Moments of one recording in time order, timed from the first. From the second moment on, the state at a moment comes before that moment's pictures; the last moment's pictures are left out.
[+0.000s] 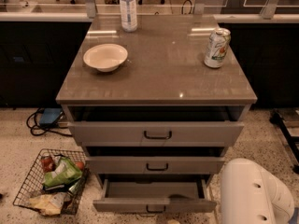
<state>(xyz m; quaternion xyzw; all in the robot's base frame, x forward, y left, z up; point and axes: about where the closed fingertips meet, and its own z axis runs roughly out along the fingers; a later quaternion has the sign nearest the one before) 0.389 -0.099 0.184 -0.72 0.56 -0.23 0.33</state>
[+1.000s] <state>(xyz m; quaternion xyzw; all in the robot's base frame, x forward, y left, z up) 0.348 -0.155 0.159 -0.71 0.60 -0.31 0.16</state>
